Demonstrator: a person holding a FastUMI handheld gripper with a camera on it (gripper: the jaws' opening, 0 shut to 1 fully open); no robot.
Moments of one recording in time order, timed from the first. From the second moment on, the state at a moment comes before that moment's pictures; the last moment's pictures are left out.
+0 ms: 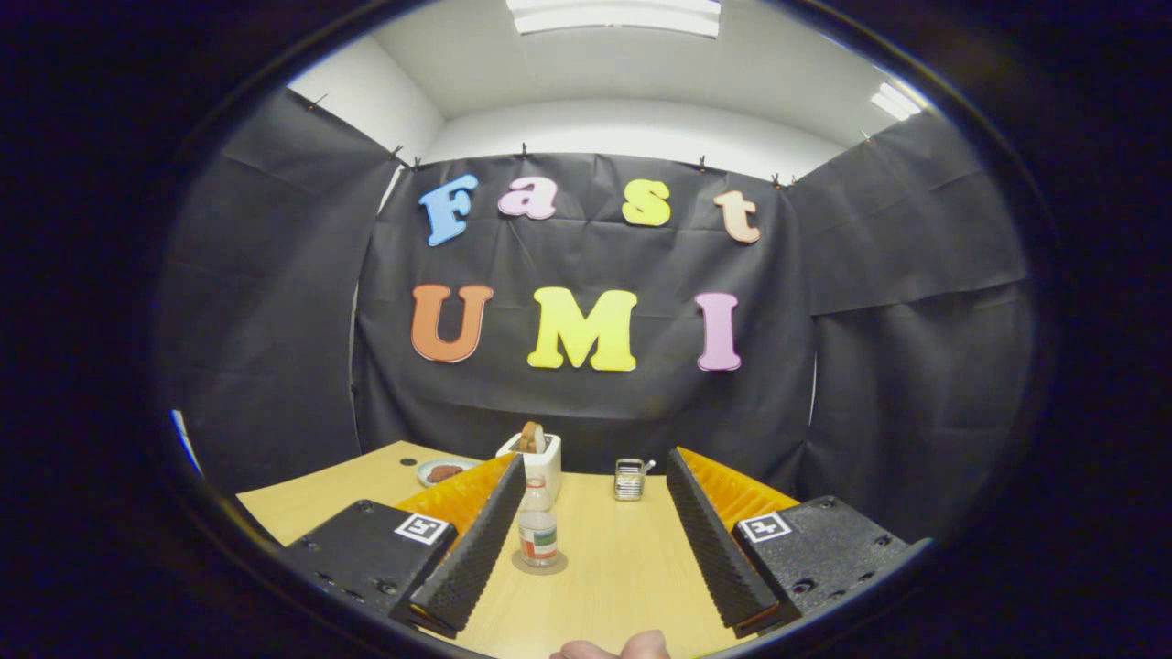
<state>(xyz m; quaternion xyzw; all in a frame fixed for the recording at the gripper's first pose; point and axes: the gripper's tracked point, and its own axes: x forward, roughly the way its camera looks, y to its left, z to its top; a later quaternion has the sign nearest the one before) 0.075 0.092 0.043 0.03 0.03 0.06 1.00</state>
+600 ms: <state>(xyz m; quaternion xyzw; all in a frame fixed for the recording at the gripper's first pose) 0.031 0.075 0.069 0.03 0.01 0.03 1.00</state>
